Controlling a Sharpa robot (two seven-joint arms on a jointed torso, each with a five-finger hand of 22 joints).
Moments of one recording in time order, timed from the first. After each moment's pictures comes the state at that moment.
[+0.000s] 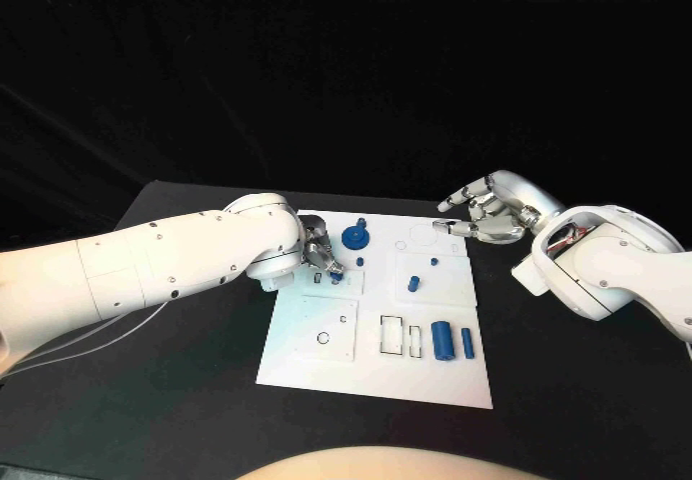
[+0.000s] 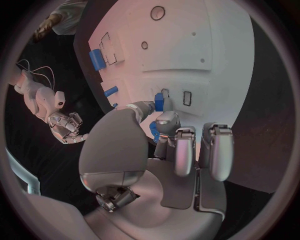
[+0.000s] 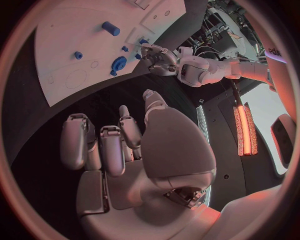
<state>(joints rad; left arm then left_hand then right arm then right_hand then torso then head) 1.25 -0.69 -0.04 1.45 -1.05 0.04 -0.68 1.27 -0.21 0.54 0.24 0.34 1.03 0.06 0.38 0.71 1.36 -0.02 1.04 1.05 1.47 -0.07 1.57 1.31 0.02 1.47 0.04 1.56 1.31 1.33 -0.92 -0.12 1.68 -1.03 -0.45 -0.11 1.34 -0.12 -0.02 0.28 0.45 0.97 0.15 0.12 0.17 1.33 0.07 1.28 1.28 1.46 0.00 1.49 1.31 0.05 1.40 0.10 1.30 1.31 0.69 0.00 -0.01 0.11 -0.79</state>
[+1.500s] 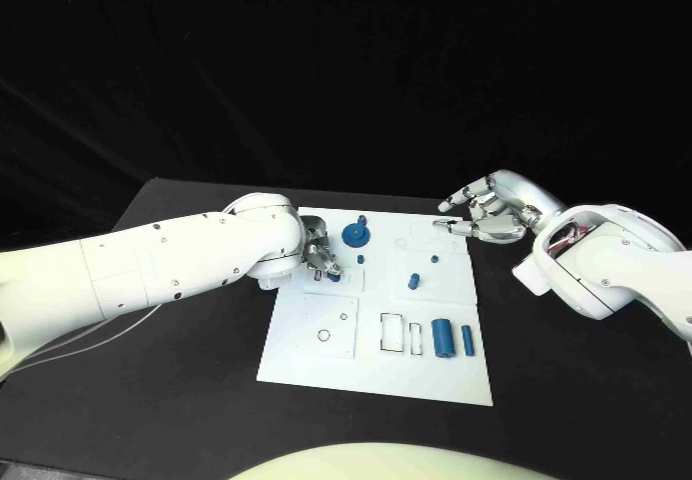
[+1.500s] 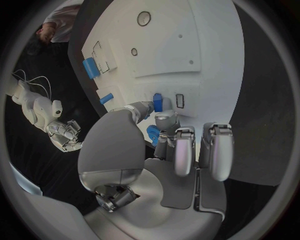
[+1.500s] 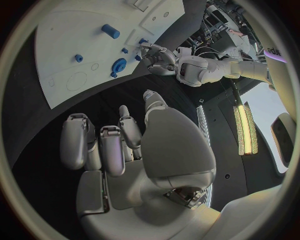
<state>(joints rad) 1.23 -0.68 -0.03 1.44 -1.12 0.09 -0.69 1.21 -0.23 0.56 0.19 0.36 1.03 0.05 0.40 0.74 1.37 -0.03 0.99 0.99 1.47 -0.08 1.57 1.31 0.02 1.47 0.04 1.56 1.31 1.32 -0.92 -0.12 1.68 -1.03 -0.44 -0.11 1.34 -0.12 -0.02 0.28 0.45 0.97 0.15 0.12 0.17 1.33 0.07 1.28 1.28 1.46 0.00 1.49 1.31 0.05 1.40 0.10 1.30 1.31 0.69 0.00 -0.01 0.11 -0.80</state>
